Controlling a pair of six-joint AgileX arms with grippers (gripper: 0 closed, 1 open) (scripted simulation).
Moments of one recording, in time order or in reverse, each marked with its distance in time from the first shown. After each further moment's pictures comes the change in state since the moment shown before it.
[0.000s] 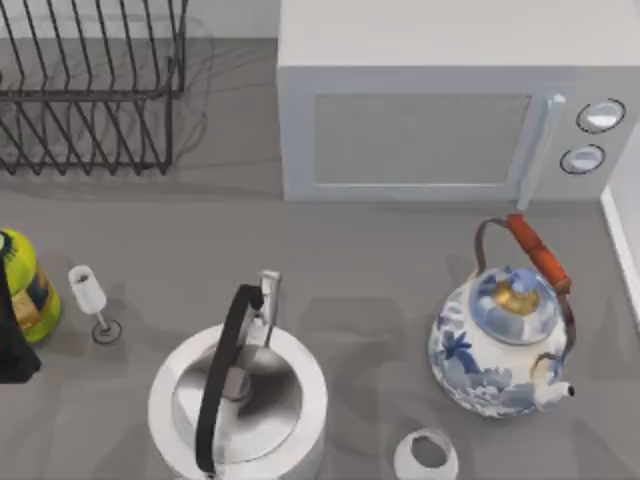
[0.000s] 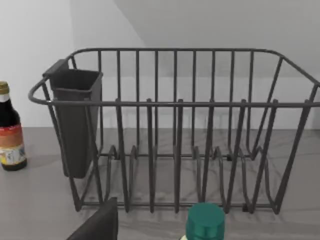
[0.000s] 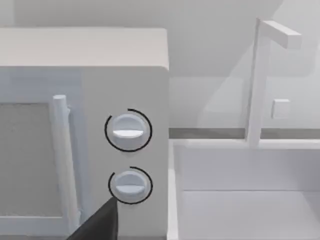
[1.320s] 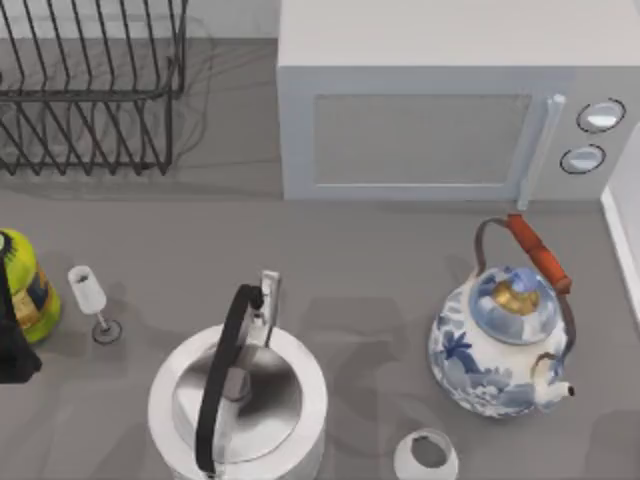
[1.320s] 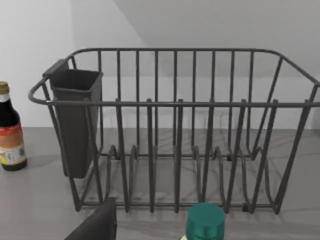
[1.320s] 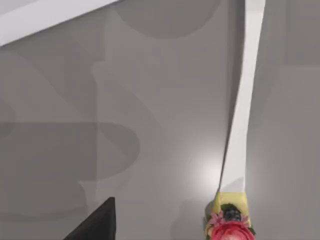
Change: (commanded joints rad) left arm 0.000 0.000 0.000 0.000 0.000 0.000; right arm -0.525 1.346 0.855 -0.968 -0.025 -0.164
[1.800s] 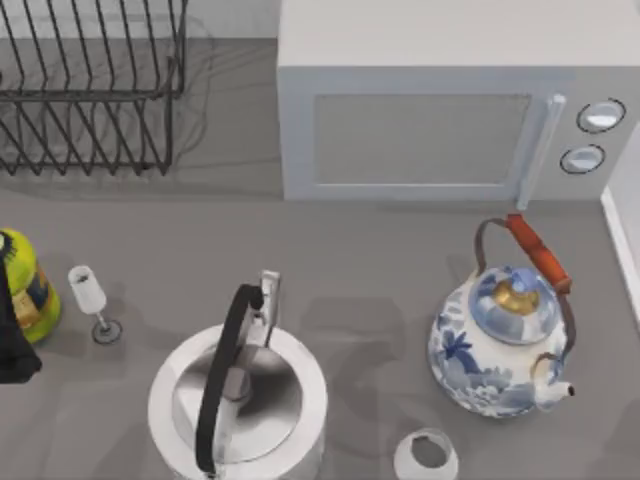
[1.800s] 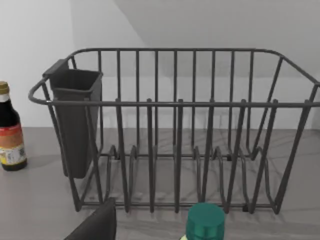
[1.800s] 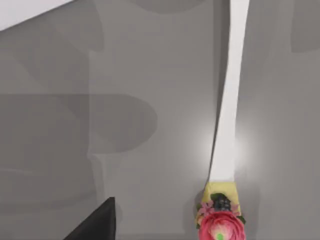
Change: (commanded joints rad) left arm 0.000 0.000 0.000 0.000 0.000 0.000; right arm -0.028 0.073 0.055 -0.050 -0.001 -0.009
